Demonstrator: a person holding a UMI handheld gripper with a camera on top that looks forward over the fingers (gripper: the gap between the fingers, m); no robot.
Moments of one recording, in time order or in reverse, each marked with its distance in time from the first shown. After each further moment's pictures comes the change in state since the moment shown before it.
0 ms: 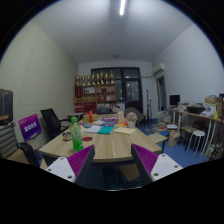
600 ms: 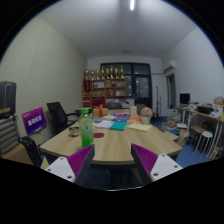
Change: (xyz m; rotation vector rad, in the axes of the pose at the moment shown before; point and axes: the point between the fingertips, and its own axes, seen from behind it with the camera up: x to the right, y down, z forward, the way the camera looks) arm -0.100 0.022 0.078 -0.049 -0.077 -0.037
